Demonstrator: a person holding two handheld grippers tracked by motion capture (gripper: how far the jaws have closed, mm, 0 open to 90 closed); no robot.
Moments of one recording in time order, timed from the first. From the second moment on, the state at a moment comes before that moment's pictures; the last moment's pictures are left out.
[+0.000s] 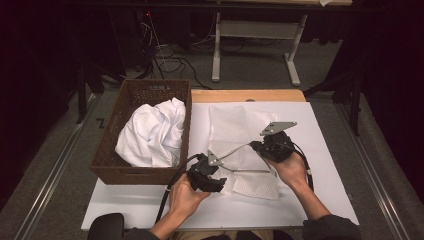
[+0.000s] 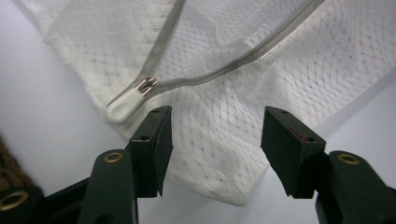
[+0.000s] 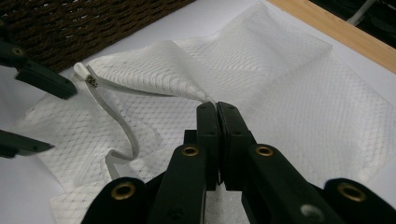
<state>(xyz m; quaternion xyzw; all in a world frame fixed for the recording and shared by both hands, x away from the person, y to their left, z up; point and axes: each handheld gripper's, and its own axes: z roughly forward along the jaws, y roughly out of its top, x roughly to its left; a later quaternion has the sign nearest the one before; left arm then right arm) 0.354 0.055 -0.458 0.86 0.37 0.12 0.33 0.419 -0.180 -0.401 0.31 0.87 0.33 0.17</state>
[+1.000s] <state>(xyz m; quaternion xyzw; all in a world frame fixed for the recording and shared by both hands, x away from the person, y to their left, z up) 0.346 0.080 -0.439 0.87 0.35 0.10 0.33 0.420 -0.183 -0.402 0.29 0.89 0.32 0.17</state>
